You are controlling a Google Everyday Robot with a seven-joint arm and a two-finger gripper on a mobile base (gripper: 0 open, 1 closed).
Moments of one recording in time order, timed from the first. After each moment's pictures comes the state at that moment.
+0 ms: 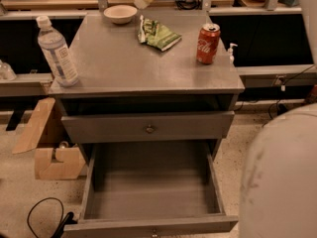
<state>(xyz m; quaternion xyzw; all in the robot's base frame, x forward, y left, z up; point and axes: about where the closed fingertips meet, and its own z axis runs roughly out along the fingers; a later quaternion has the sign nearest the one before) 0.656 0.026 1.108 -0.65 0.58 0.17 0.46</state>
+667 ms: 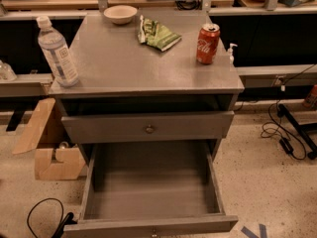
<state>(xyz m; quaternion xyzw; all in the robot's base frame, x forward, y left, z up) 0.578 -0.091 1.193 -0.56 0.64 -0.01 0.53</state>
